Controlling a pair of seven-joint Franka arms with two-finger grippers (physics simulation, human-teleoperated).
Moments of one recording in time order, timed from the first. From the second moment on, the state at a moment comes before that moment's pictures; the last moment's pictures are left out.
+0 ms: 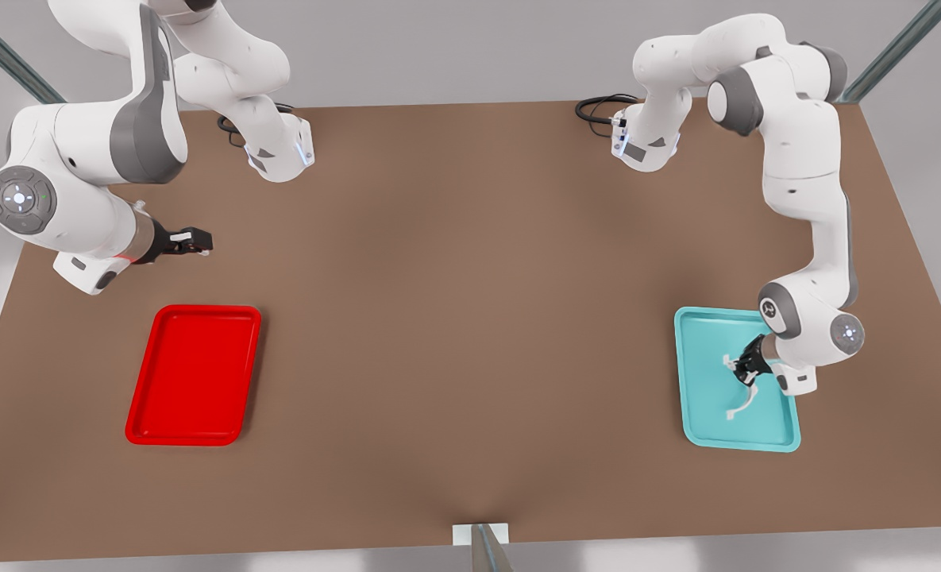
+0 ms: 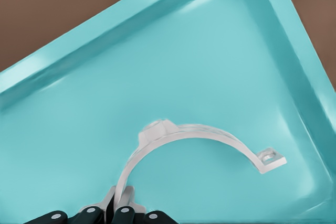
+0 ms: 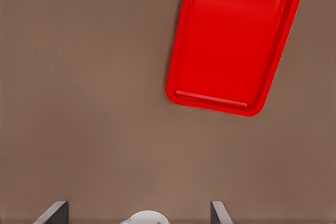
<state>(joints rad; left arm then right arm) 0.00 0.69 0.18 -1.71 -0.27 2.29 -0.60 0.21 0.08 -0.14 -1.52 -0.03 1.32 -0.07</state>
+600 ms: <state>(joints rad) -0.44 0.60 0.05 -1.60 -0.27 2.33 -0.62 0.23 0.15 -0.13 -1.53 -0.03 1.35 -0.07</state>
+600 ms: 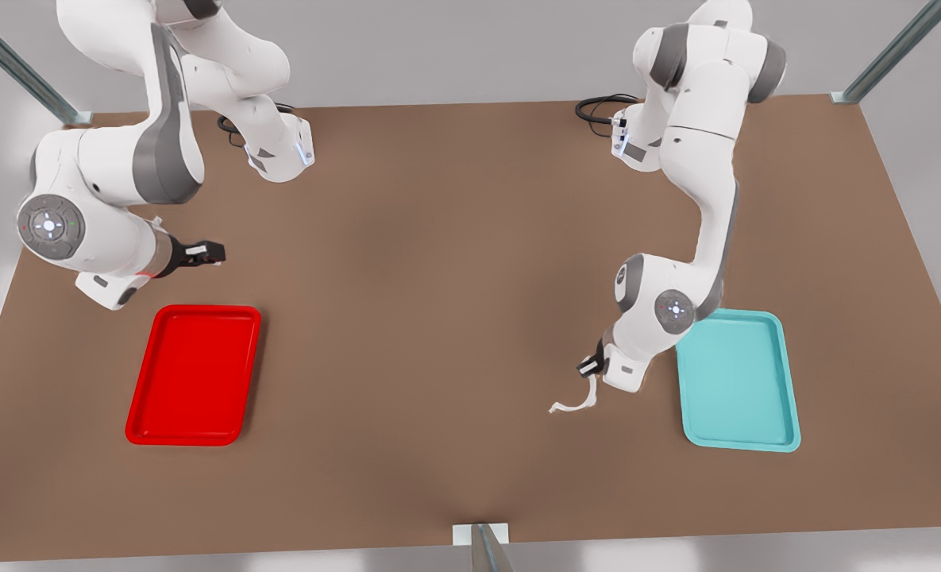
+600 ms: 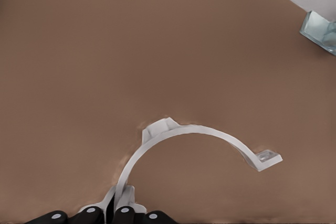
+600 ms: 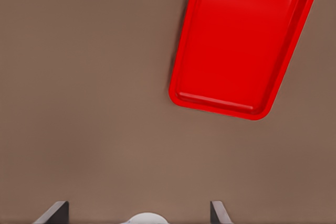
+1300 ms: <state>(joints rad) -0.72 0.88 0.05 -1.06 -0.18 2.21 -0.81 0.54 0.60 -0.11 -1.28 0.09 1.69 -0.38</state>
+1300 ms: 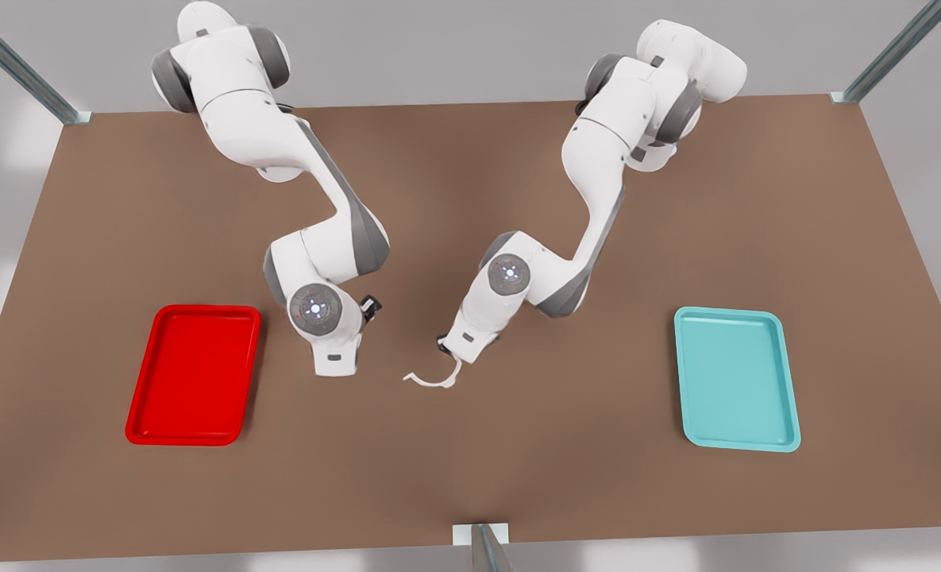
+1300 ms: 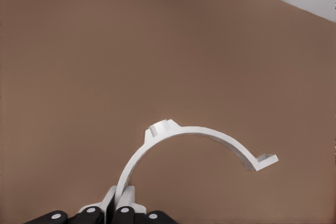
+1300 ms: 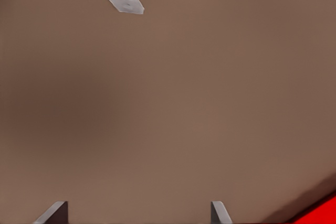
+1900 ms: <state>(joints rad) -0.74 0.89 0.06 -1.01 -0.12 2.14 -0.87 0.59 0.67 -0.12 -1.28 0.14 2.09 -0.52</state>
